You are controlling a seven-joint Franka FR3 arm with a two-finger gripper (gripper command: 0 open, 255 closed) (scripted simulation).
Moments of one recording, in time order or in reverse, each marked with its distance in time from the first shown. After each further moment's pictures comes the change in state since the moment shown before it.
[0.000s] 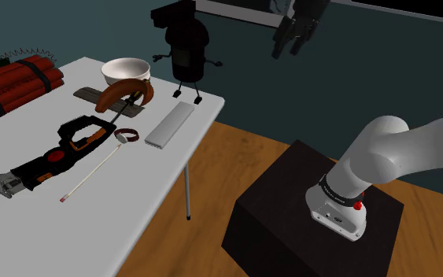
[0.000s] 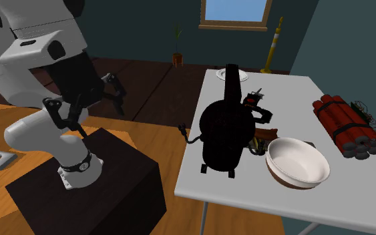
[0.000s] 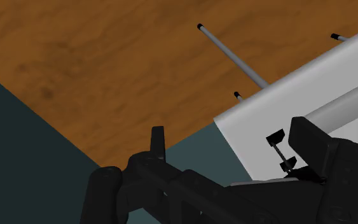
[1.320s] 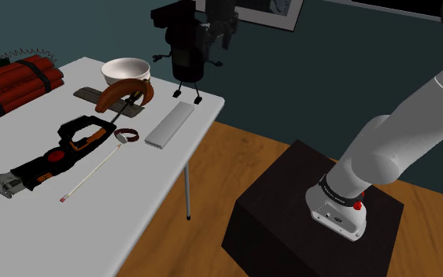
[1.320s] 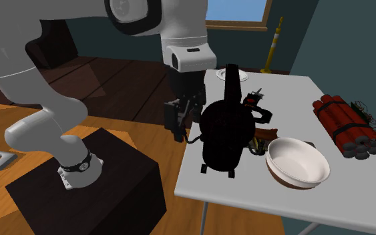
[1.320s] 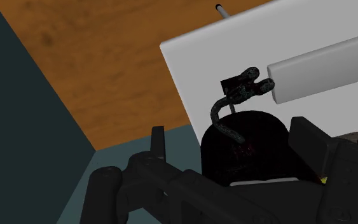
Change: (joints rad) arm 0.050 0.604 0.238 0.449 -0.173 0.089 0.105
